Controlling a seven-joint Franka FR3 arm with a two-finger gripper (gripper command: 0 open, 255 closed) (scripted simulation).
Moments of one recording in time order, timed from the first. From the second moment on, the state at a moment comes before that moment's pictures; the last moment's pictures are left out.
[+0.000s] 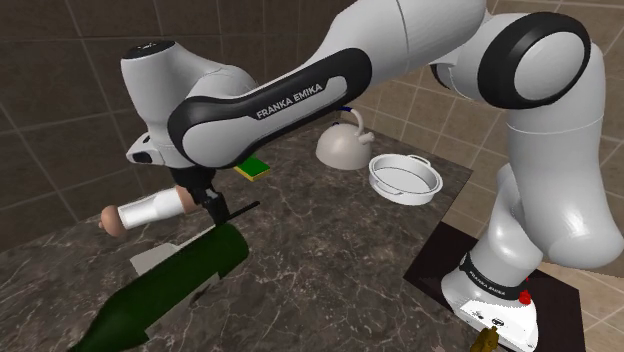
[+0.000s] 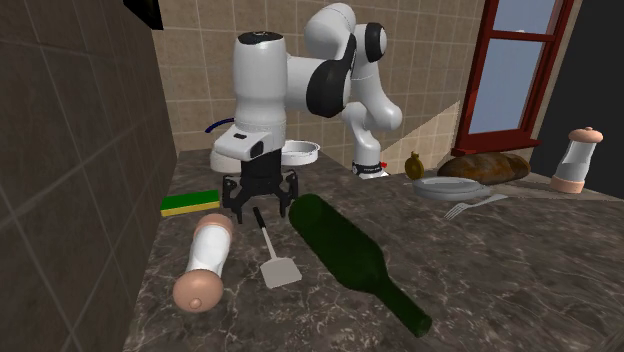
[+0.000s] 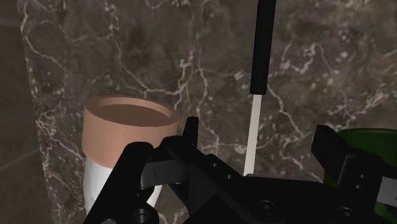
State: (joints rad) arm 0.49 0.50 0.20 -1.52 -0.23 1.96 -0.74
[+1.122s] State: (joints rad) arm 0.49 0.49 0.18 -1.60 -0.26 2.02 -0.73
